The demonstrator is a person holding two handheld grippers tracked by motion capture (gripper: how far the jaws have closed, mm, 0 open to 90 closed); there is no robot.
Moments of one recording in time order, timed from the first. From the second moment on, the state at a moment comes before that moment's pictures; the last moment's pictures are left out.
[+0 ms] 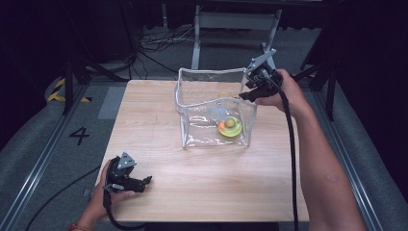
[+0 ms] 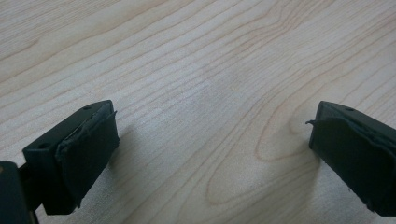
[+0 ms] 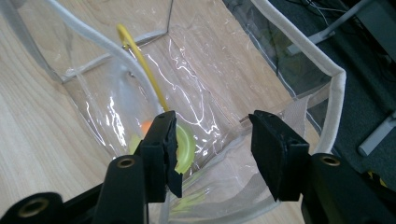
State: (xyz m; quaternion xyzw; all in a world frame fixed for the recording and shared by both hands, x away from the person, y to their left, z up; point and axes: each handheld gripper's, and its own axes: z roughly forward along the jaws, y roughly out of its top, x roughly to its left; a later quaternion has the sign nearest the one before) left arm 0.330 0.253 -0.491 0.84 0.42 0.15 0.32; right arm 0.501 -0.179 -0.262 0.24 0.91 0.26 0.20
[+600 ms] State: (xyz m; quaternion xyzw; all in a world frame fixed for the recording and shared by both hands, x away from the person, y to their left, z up) left arm 0.330 0.253 -0.491 0.84 0.42 0.15 0.32; right arm 0.473 -0.208 -0.257 0.25 0.89 0.28 0.24
